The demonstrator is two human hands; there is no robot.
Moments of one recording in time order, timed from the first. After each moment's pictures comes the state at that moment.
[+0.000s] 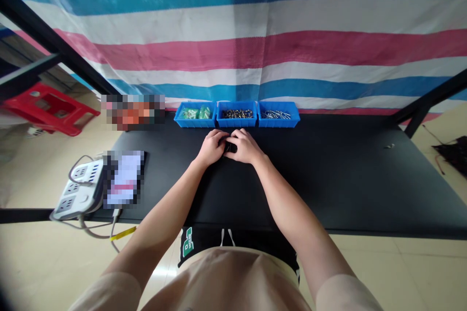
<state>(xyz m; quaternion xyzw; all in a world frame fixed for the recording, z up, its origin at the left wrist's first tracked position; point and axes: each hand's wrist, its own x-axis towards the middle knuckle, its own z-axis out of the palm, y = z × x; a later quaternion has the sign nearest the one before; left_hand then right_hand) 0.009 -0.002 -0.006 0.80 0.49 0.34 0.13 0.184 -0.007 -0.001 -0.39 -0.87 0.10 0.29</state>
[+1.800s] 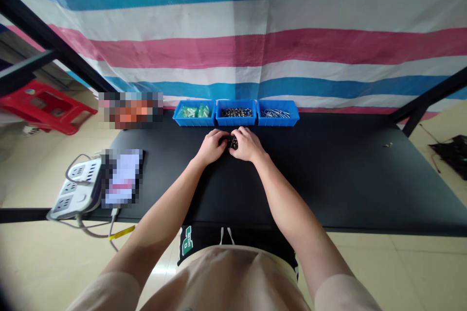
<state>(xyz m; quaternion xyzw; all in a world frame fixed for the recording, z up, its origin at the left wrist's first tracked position) 0.010 -0.003 -0.005 0.80 0.49 0.31 0.14 0.188 -0.009 0.002 -0.49 -0.83 0.07 0.25</state>
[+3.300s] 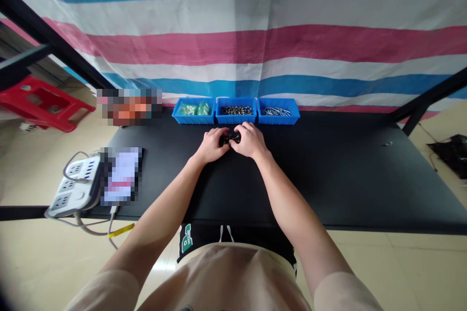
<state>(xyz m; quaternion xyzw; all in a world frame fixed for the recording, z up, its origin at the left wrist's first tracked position) 0.012 -0.014 0.013 0.81 0.51 0.24 0.16 0.190 -0.012 0.017 -0.54 -0.79 0.08 0.28</state>
